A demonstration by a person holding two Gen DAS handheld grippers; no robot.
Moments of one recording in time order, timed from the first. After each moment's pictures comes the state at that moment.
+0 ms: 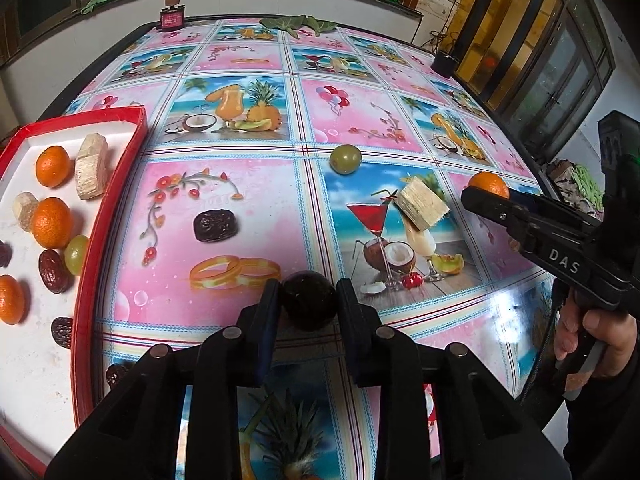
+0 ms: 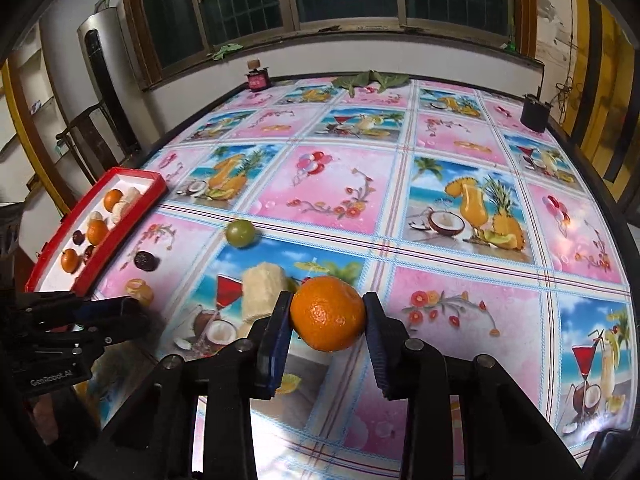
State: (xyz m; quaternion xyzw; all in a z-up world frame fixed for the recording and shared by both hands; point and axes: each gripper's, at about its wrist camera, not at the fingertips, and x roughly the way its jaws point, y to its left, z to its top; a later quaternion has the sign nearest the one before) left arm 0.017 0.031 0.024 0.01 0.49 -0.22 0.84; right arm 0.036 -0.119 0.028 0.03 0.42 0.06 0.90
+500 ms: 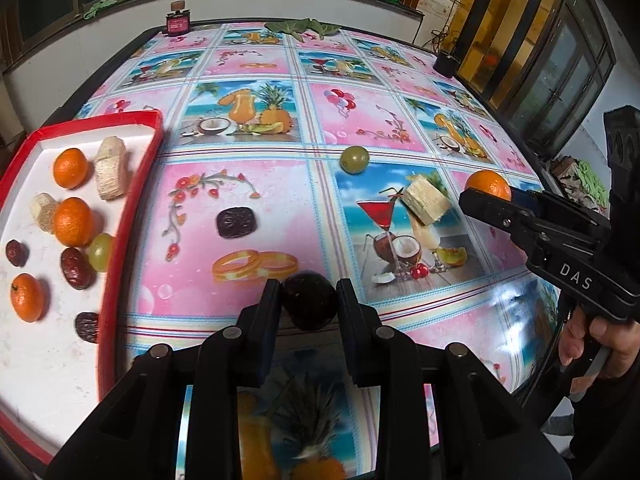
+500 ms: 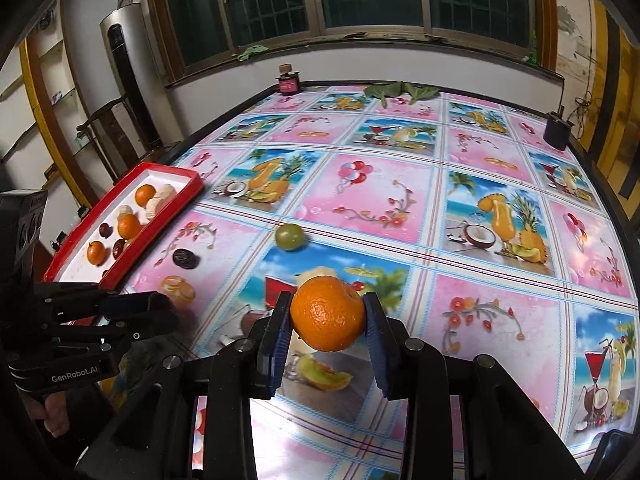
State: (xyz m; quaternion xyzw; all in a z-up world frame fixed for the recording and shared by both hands) left arm 0.012 0.044 0.033 0.02 0.49 -0.22 0.84; right arm 0.026 -0.092 0.040 0.02 0.41 0.10 0.91
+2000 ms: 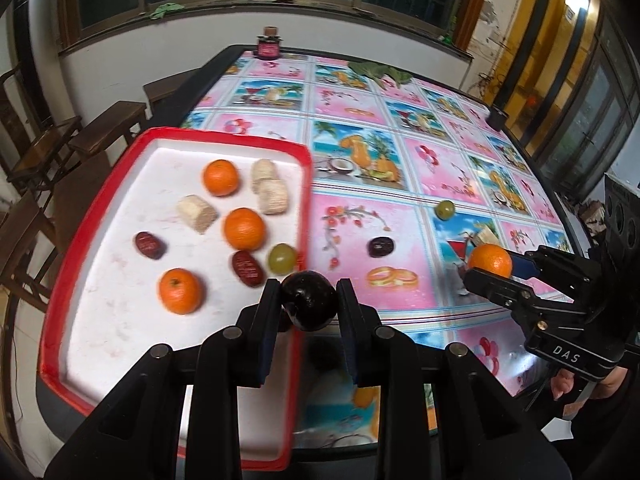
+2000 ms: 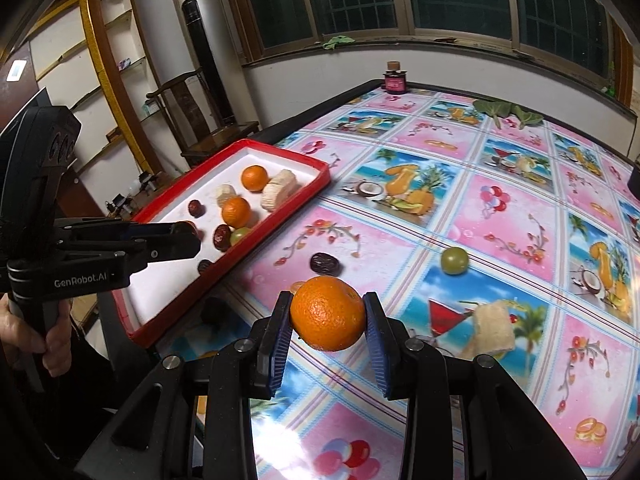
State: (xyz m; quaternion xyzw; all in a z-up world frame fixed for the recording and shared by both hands) left arm 0.012 0.154 0.077 -0.01 0.46 -0.13 0.88; right arm 0.027 0.009 0.053 0.00 0.41 0.23 0.88
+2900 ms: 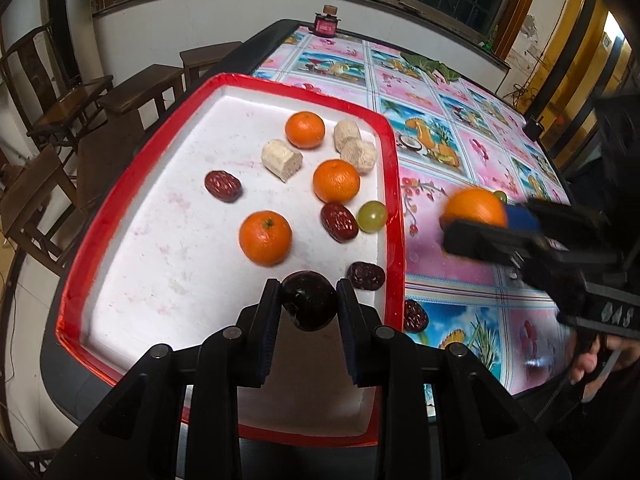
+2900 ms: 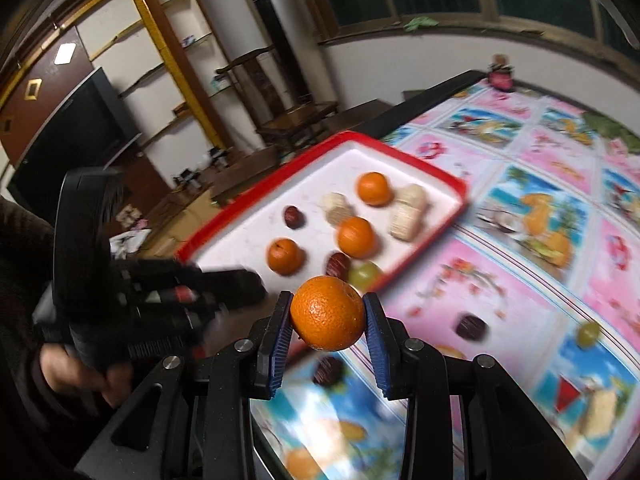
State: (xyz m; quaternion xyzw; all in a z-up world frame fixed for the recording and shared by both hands) left arm 0.005 0.211 0.044 -0.05 0.49 -0.09 0.87; right arm 0.067 0.111 0.059 0.00 0.43 0.37 0.82
